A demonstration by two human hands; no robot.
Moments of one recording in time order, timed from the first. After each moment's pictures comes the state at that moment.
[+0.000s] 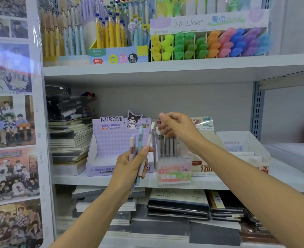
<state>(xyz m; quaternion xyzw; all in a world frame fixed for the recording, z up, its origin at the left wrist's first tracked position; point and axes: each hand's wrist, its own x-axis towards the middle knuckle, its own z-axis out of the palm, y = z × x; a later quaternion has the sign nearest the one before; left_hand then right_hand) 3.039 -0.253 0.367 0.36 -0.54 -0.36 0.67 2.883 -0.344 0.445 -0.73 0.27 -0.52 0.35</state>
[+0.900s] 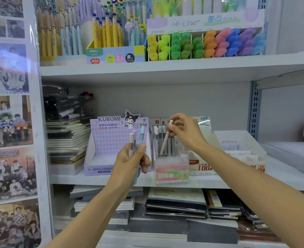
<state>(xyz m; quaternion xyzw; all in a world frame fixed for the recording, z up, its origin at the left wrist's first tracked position) 3.035 -0.254 0.371 0.39 -0.56 -0.32 0.66 2.865 -0.362 0.432 -0.73 0.33 -0.55 0.23</state>
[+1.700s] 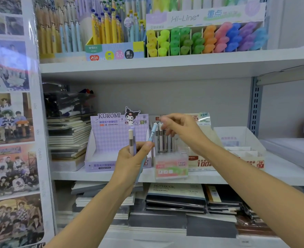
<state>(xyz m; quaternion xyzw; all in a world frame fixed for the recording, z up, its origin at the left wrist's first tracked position) 3.020 -0.244 0.376 0.44 -0.54 -0.30 0.65 2.861 -0.336 0.432 -0.77 0.26 -0.51 0.28</state>
